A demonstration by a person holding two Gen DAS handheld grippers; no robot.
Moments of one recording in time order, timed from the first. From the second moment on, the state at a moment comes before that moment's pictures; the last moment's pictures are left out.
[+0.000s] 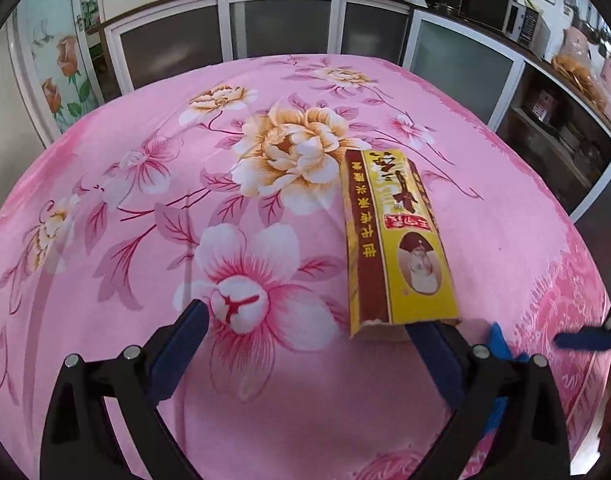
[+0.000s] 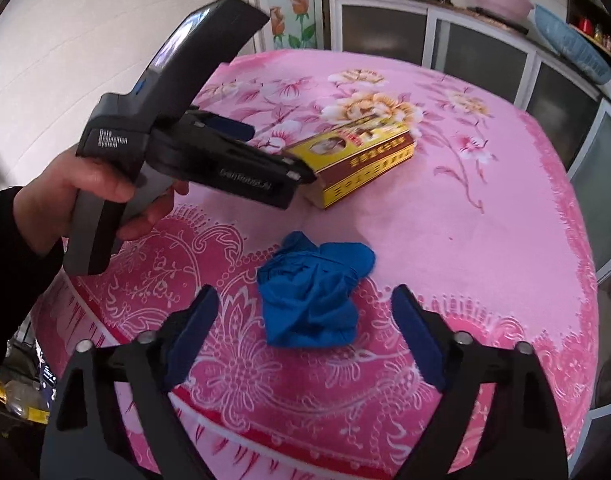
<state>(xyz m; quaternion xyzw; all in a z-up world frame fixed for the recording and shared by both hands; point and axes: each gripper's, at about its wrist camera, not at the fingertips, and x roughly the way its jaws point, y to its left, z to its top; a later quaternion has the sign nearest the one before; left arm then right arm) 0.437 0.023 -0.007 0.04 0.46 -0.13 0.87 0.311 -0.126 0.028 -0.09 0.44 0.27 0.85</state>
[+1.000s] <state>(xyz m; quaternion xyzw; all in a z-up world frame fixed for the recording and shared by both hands) 0.390 0.025 0.036 0.02 0.43 -0.16 0.89 0.224 -0.196 0.081 -0.02 0.42 0.25 0.87</state>
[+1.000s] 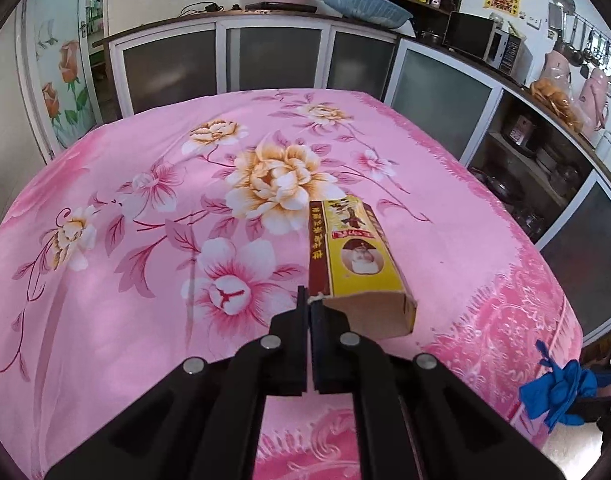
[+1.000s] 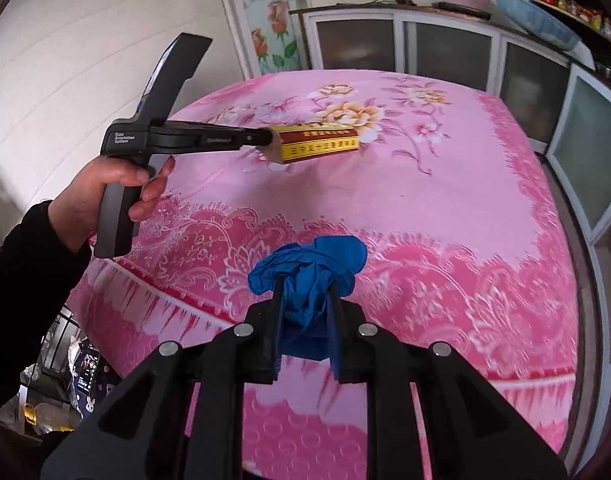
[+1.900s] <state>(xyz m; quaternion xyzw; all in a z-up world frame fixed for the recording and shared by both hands) 0.251 -0.153 0.083 0.06 0.36 -0.36 0.86 0.063 -0.385 0.110 0.08 0.37 0.05 0.92</state>
